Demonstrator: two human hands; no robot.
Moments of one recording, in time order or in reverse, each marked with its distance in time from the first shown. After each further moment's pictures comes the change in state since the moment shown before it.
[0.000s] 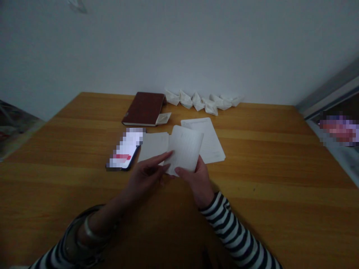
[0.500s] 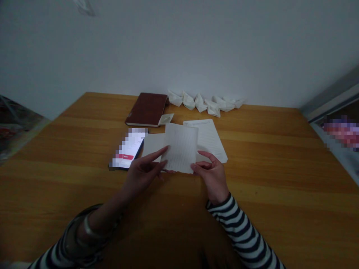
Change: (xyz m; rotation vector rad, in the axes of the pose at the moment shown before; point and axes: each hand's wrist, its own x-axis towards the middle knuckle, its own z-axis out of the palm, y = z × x) left_hand 0.002 0.006 -0.005 0.006 0.091 0.054; right_hand 0.010 -0.023 -0.029 -0.041 0.207 0.049
